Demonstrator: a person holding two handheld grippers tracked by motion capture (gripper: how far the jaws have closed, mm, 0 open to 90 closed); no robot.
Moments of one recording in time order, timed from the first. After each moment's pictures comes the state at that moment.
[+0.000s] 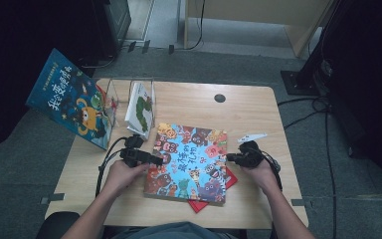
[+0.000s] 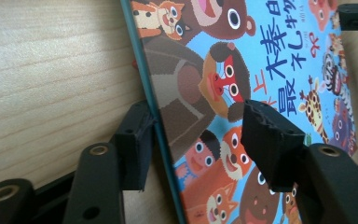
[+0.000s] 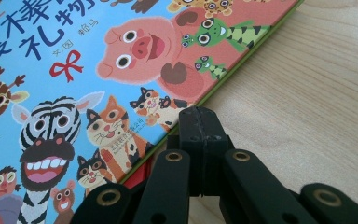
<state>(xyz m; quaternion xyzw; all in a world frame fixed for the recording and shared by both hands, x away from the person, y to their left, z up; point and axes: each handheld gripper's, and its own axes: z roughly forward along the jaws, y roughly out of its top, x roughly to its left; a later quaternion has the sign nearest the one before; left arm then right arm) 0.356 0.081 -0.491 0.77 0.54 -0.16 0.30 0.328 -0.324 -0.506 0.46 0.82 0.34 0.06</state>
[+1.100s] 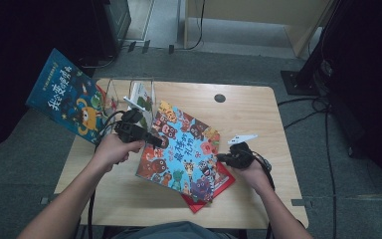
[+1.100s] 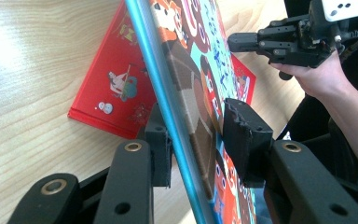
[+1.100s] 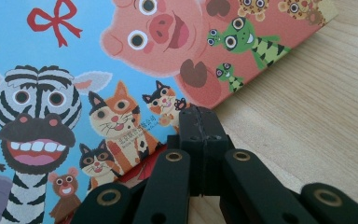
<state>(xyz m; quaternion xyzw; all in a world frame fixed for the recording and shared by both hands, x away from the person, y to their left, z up) 0.386 0.076 -0.396 0.79 0.49 -0.21 0.30 0.326 -0.295 -0.504 0.42 0.83 0.36 0.06</state>
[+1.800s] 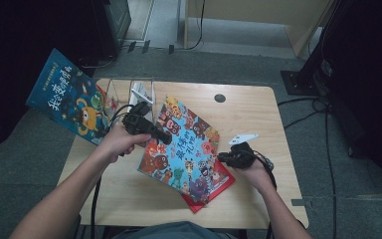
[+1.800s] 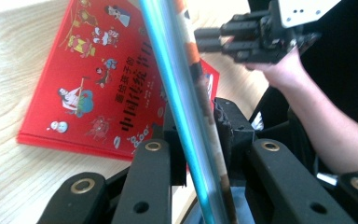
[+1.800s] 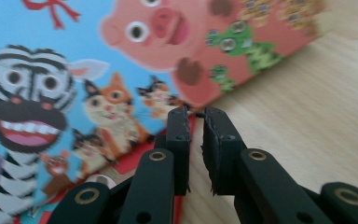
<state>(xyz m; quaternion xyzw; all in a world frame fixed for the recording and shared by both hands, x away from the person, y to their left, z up) 0.403 0.057 -0.378 0.80 0.44 -0.27 0.30 0.325 -0.300 -0.498 0.40 0.84 0.36 0.07</state>
